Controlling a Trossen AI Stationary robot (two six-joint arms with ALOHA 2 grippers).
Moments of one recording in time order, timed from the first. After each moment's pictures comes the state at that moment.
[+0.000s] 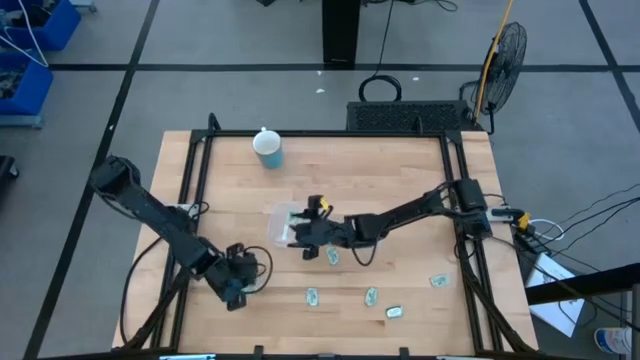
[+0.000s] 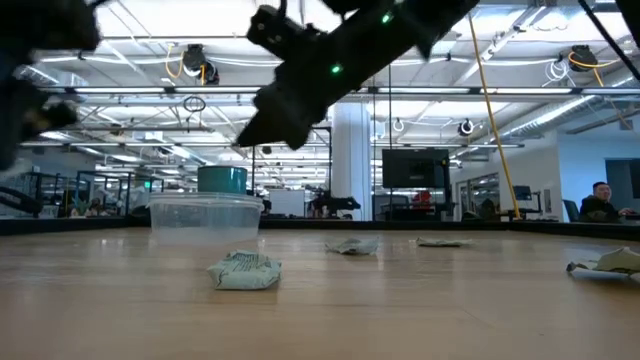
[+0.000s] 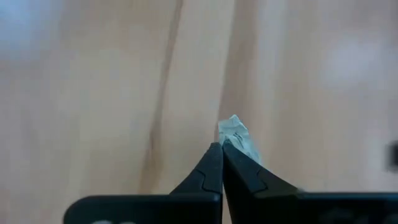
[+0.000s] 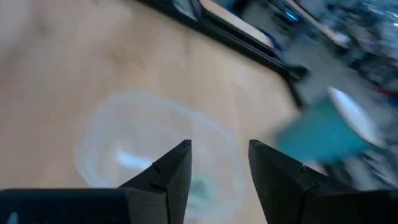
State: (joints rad) left arm -0.71 1.35 0.69 -0.44 -0.22 -0.86; right arm 0.18 2.01 1.29 0.20 0.58 -0.33
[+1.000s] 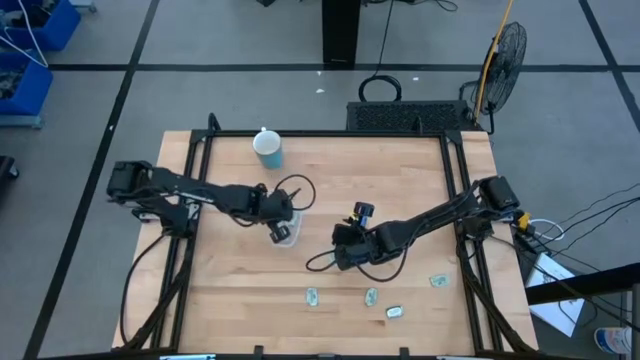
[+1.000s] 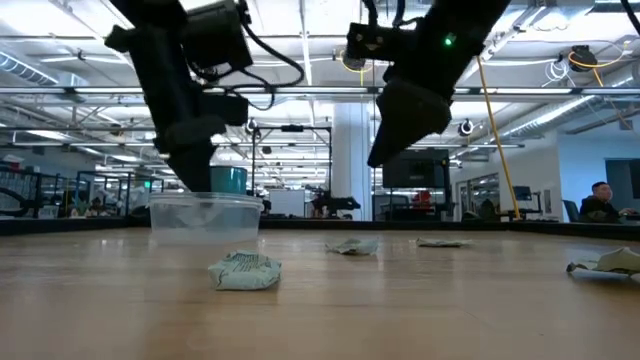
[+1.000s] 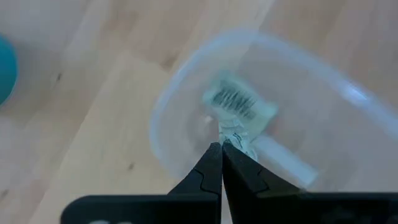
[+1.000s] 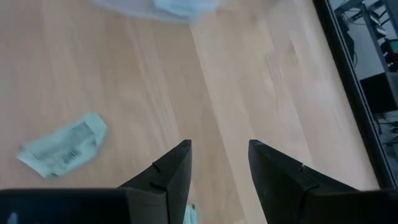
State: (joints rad) left arm -0.01 1.55 0.87 -0.57 -0.25 -0.45; right arm 0.31 1.81 1.24 -0.65 0.70 0.34
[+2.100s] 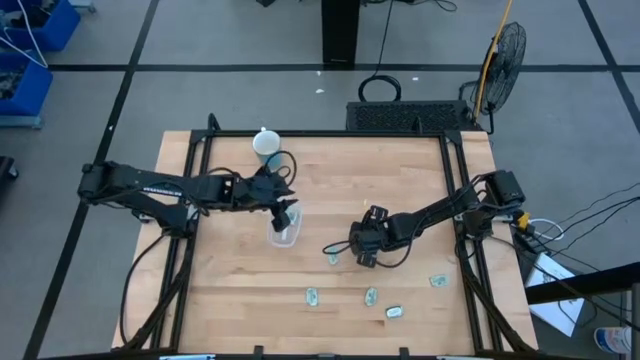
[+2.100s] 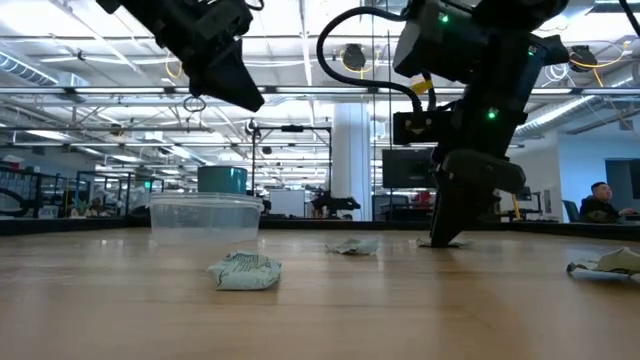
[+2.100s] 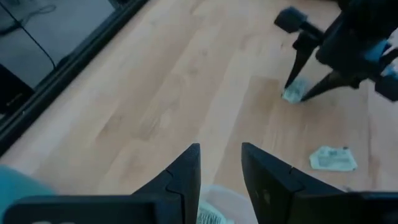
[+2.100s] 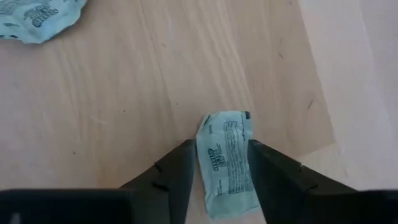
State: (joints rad) left arm 0.00 1.26 0.87 -0.29 -0.29 -0.24; right arm 0.20 1.78 0.90 -0.45 0.34 0.40
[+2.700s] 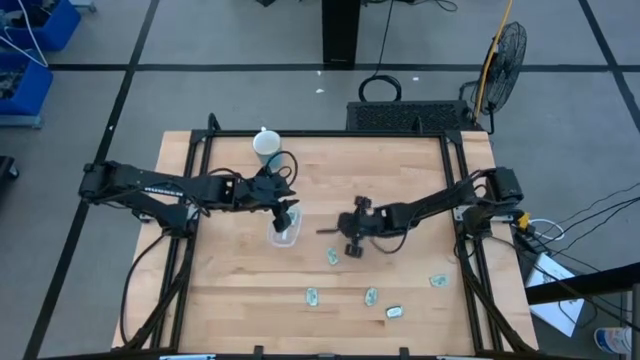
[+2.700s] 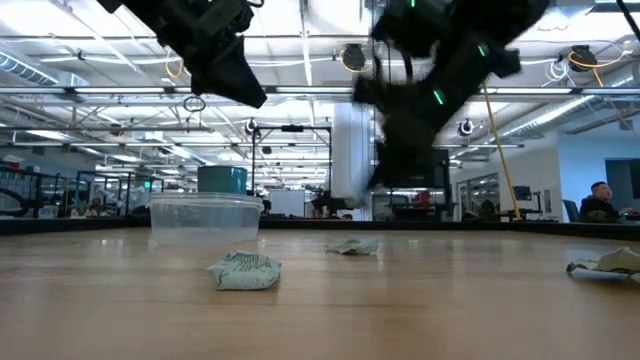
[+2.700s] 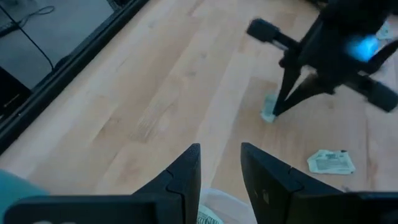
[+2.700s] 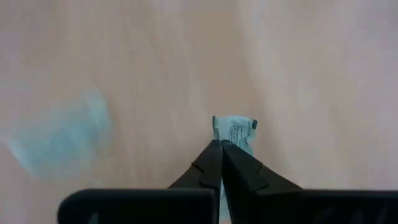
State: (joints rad) left arm 0.00 1.27 0.87 -0.27 -0.29 -0.24; right arm 0.11 1.72 0.91 -0.10 0.29 0.18
